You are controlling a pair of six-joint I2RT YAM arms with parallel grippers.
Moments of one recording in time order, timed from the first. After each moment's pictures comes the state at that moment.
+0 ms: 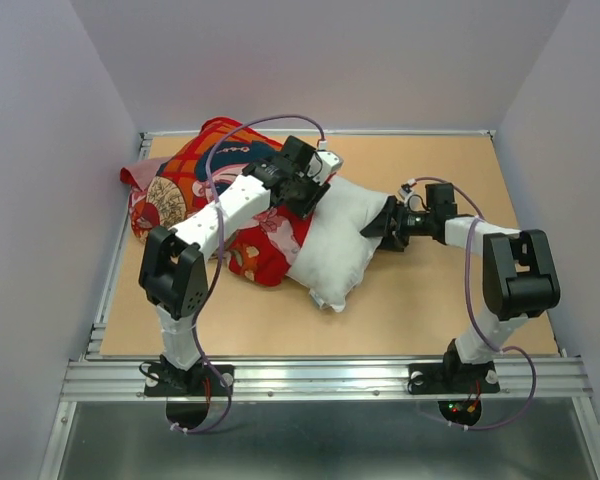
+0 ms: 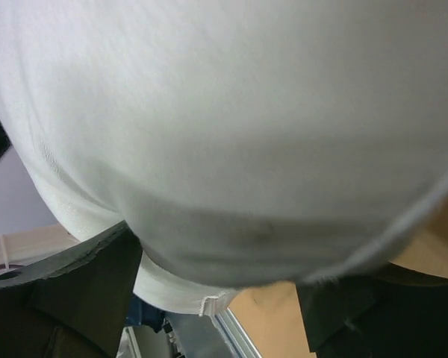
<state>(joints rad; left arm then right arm) -0.63 1.80 1.61 -0.72 0.07 0.17 0.07 1.68 0.89 -0.05 -0.95 0.60</state>
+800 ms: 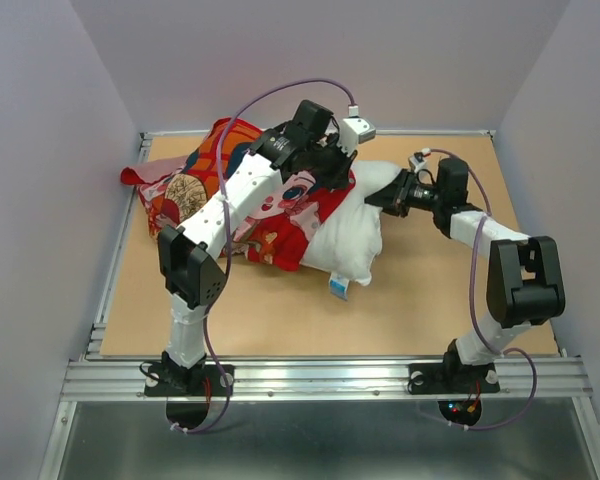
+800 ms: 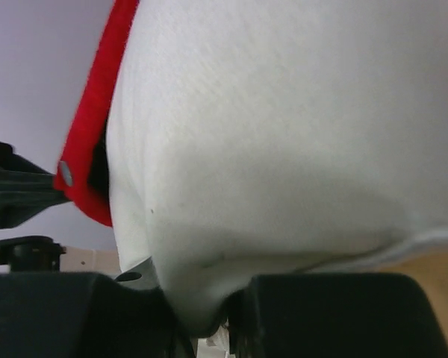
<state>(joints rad) -0.68 1.97 2.10 -0.86 0.39 0.18 0.09 1.67 0.96 0.24 -0.99 0.92</state>
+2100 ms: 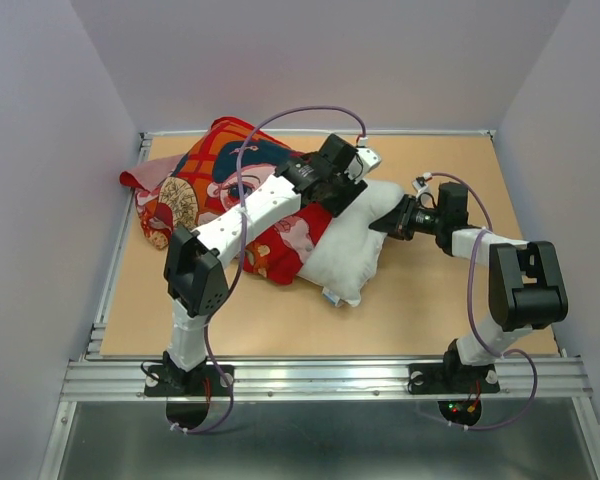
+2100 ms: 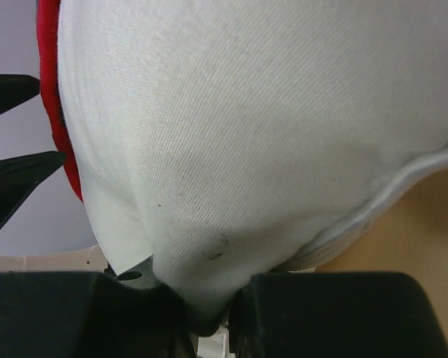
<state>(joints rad) -0.80 1.93 1.92 -0.79 -0.08 0.16 0.04 1.62 0.78 0.30 -0.94 0.78</state>
